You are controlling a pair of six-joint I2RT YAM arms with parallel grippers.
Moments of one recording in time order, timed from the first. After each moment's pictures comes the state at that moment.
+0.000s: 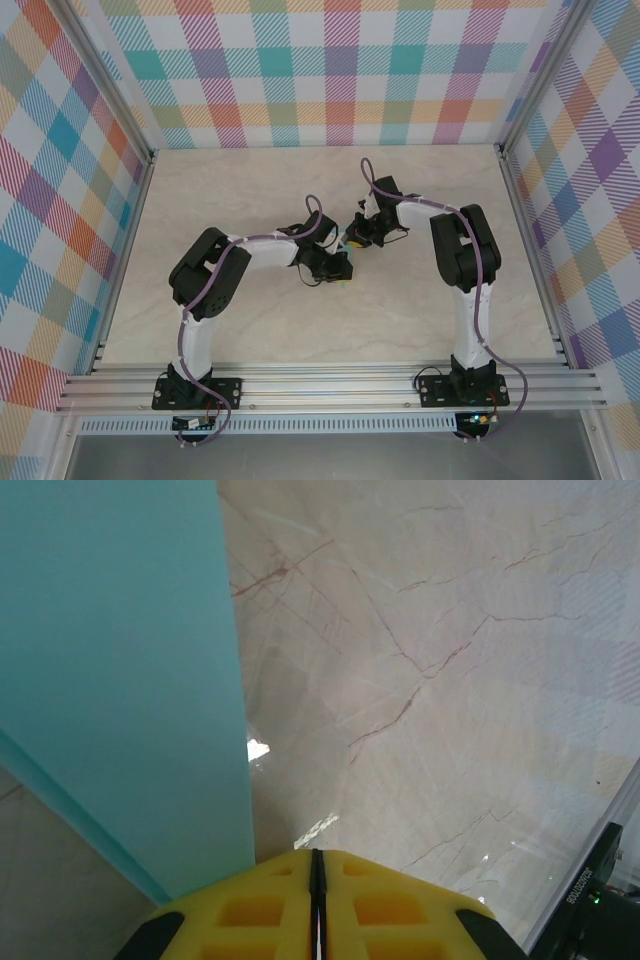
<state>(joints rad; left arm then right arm) -0.69 2.03 1.23 -0.26 0.56 -0.62 0.36 2.15 1.42 -0.46 -0.64 0.55</state>
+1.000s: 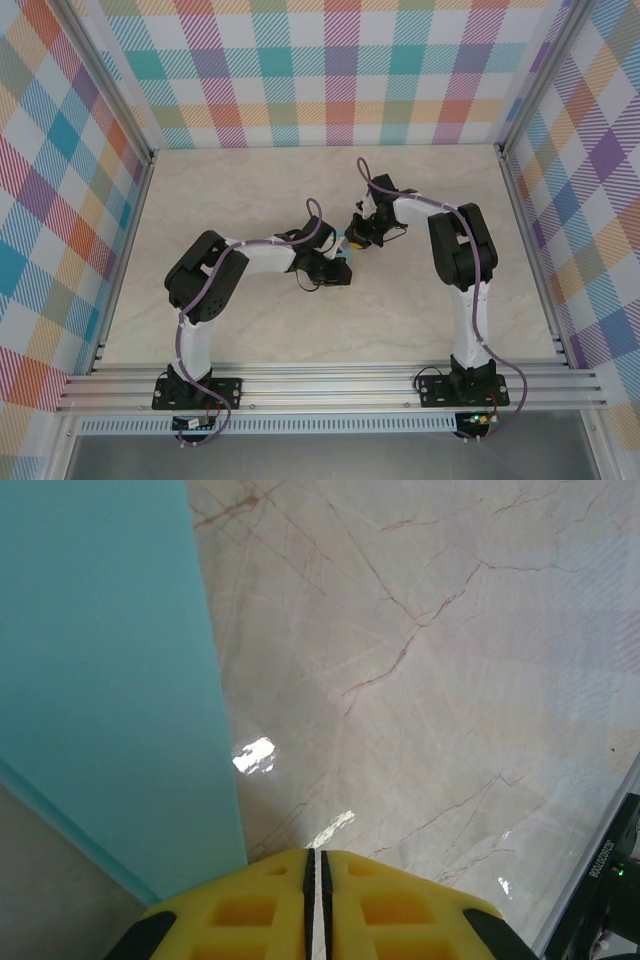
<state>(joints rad) -0.70 1.99 1.15 -0.21 0.56 -0.57 0.37 2.18 1.49 -0.59 -0.63 0.52</state>
